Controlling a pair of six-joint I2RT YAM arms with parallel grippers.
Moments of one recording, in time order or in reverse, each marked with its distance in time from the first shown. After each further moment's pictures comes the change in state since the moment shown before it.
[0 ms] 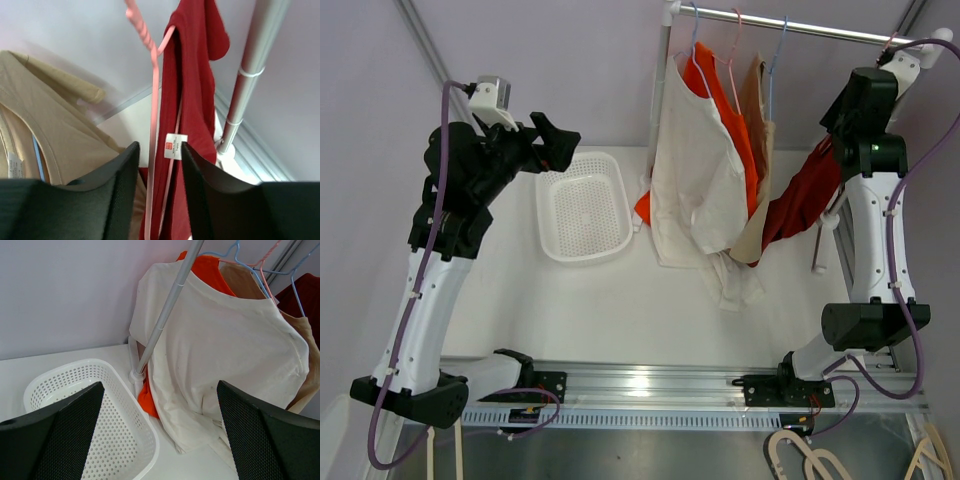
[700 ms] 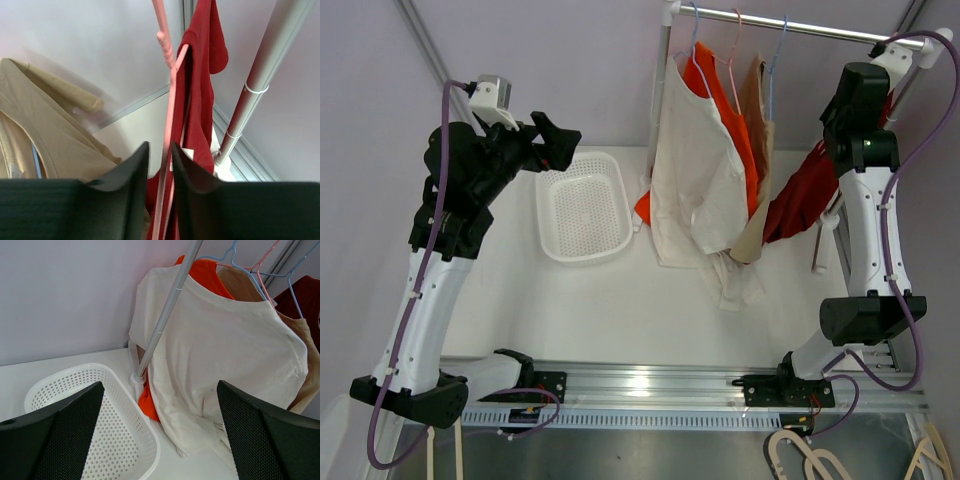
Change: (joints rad) left arm -0.006 0.000 -0.002 0.021 0.000 0.010; right arm 0.031 0.034 0.027 0.053 0.060 -0.061
